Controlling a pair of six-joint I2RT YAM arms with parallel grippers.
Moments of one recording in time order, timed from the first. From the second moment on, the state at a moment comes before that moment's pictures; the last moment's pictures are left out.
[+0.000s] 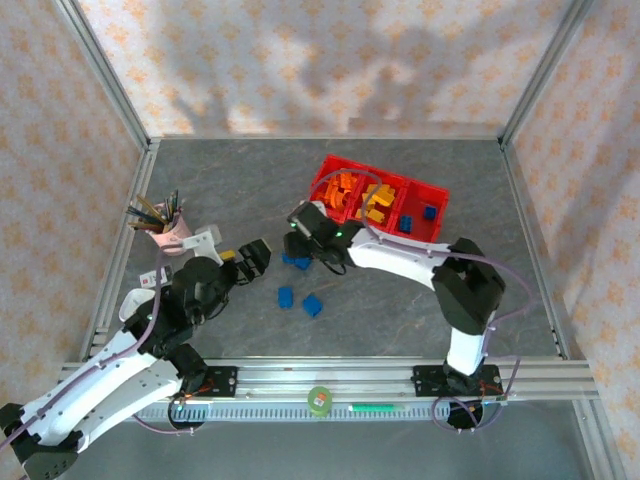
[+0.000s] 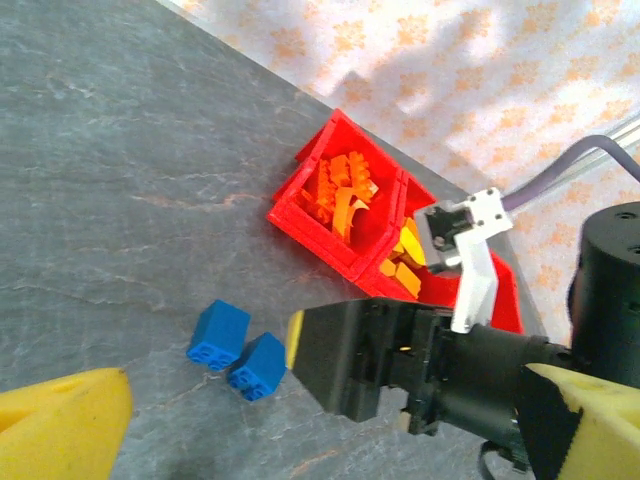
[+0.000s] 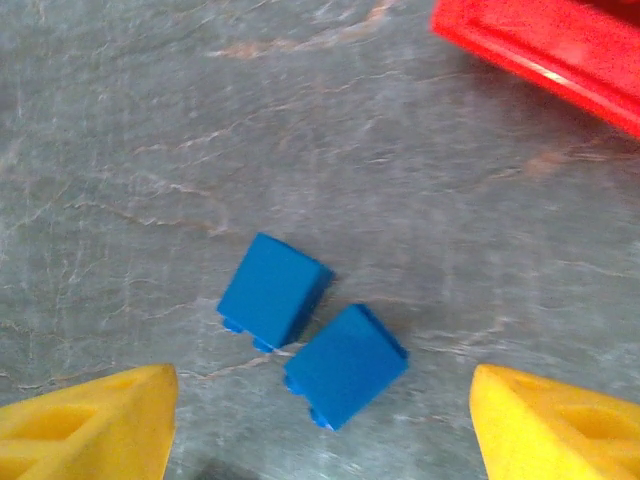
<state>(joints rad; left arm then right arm) -0.70 0.56 0.60 -0.42 -0.38 -0.87 0.92 1.84 1.36 -0.46 0.19 0.62</state>
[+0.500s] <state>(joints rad) -0.70 0.51 0.57 -0.50 -0.42 -0.90 0.93 2.00 1.43 -0.53 0.18 0.50</state>
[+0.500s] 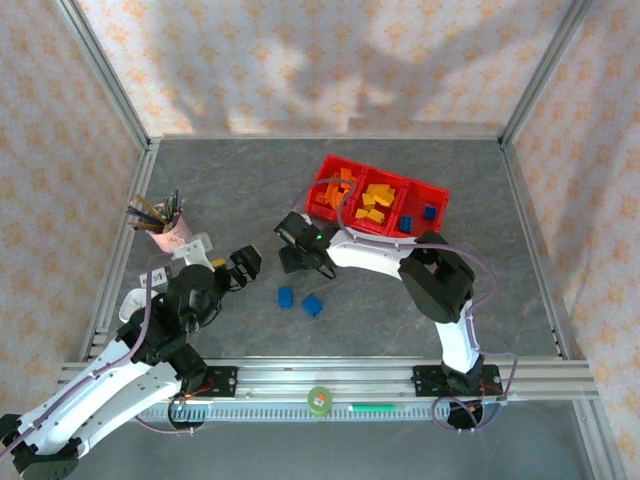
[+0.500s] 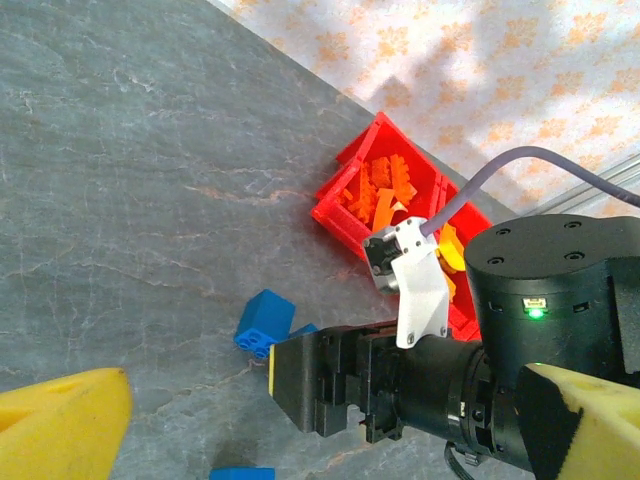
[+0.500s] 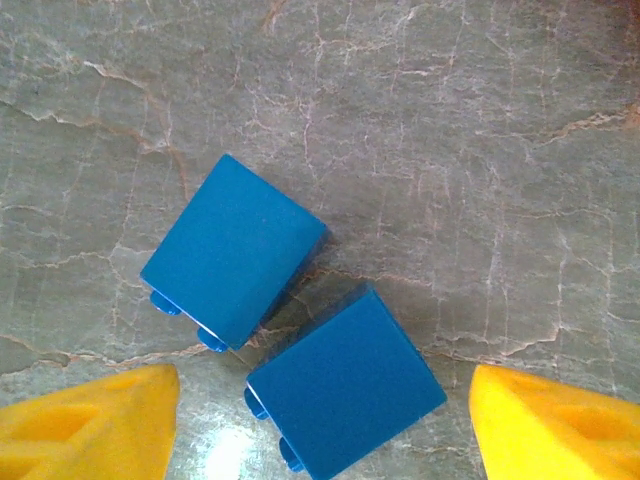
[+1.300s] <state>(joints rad) -0.70 0.53 0.57 -0.50 -0.42 -0.90 0.89 2.08 1.44 -0.51 0.22 0.45</state>
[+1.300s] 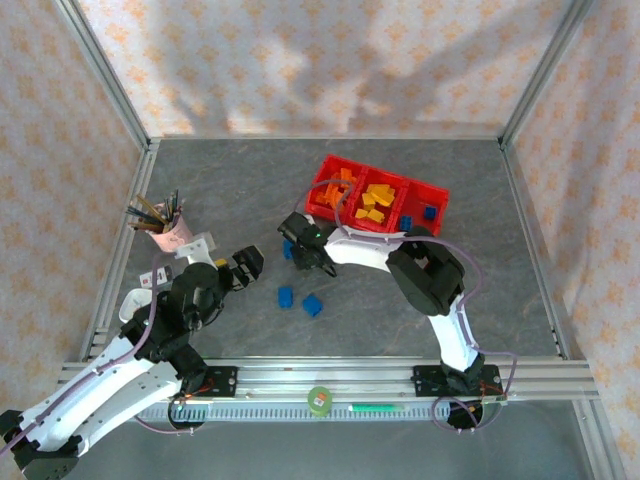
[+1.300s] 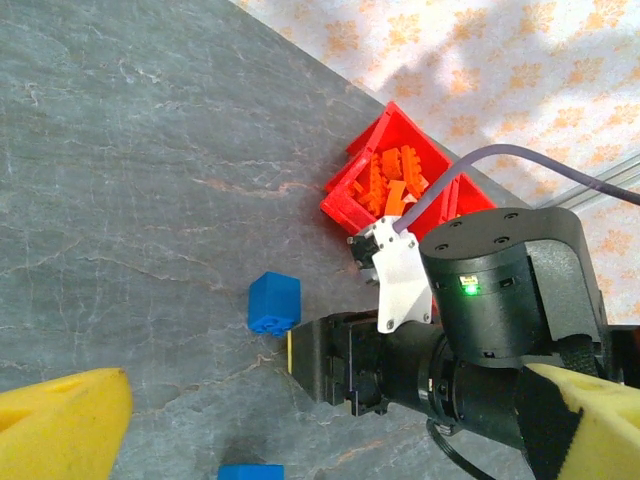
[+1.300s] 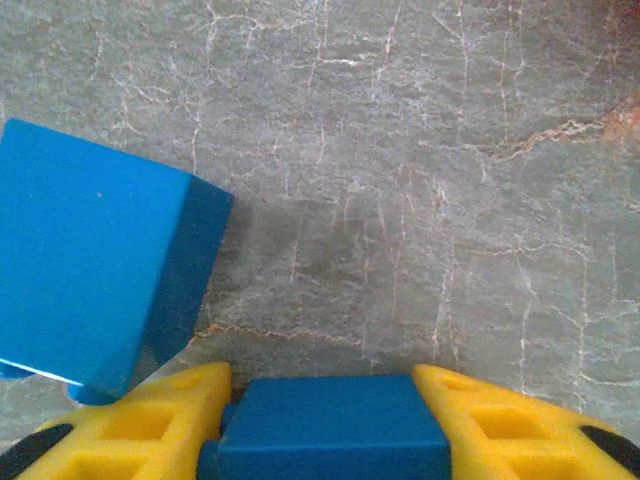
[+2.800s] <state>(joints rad) -0.75 1.18 0.71 0.00 -0.11 -0.82 0.22 1.69 1.13 -0.44 0.27 0.56</state>
